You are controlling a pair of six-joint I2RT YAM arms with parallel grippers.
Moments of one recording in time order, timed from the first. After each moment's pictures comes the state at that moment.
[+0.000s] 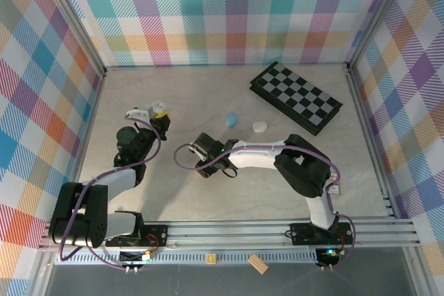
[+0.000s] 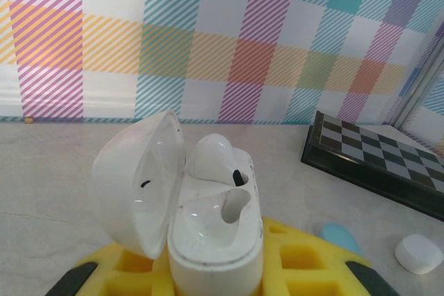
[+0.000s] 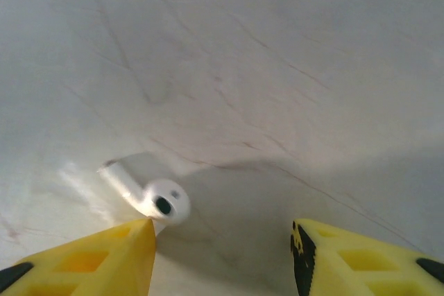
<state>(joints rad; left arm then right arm) -0.08 1.27 0.36 0.88 0.29 -0.21 1.01 1.98 1.26 -0.36 0.10 0.13</state>
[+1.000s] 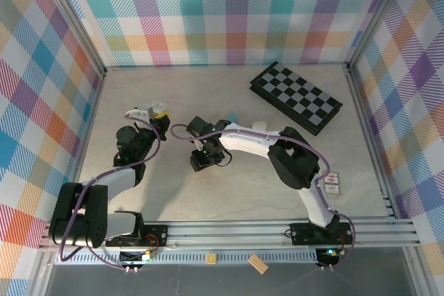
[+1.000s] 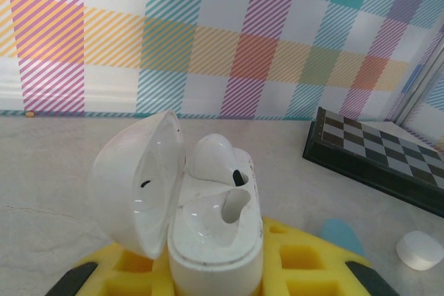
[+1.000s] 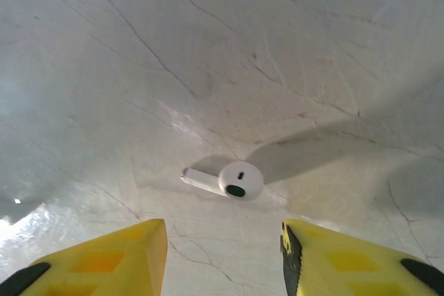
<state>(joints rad) -0.08 1.27 0.36 0.86 0.30 -0.21 0.97 2.13 1.62 -0.78 -0.22 0.44</state>
